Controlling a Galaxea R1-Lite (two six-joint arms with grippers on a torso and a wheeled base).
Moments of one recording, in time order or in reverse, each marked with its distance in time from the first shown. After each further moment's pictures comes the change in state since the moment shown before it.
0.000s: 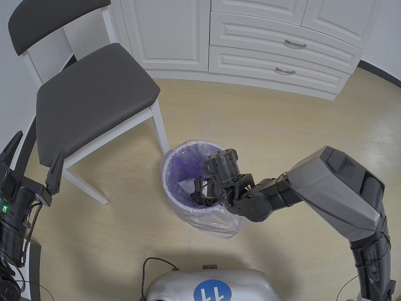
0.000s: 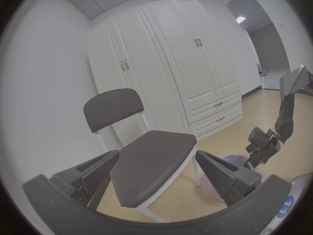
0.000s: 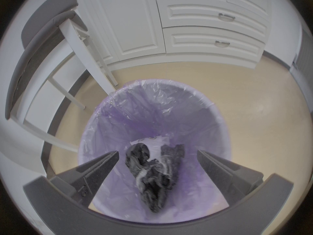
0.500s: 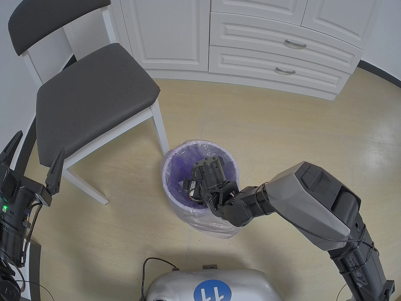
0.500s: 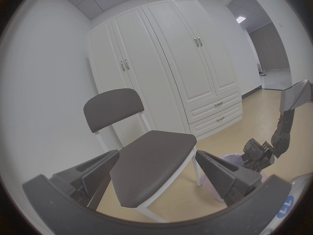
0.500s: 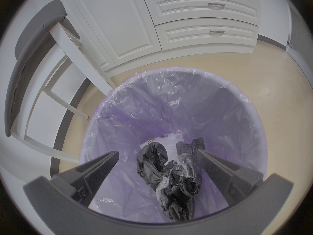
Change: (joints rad) left arm 0.000 0.000 0.000 0.000 0.000 0.000; right arm 0.020 0.161 -0.193 -0.025 0.023 0.181
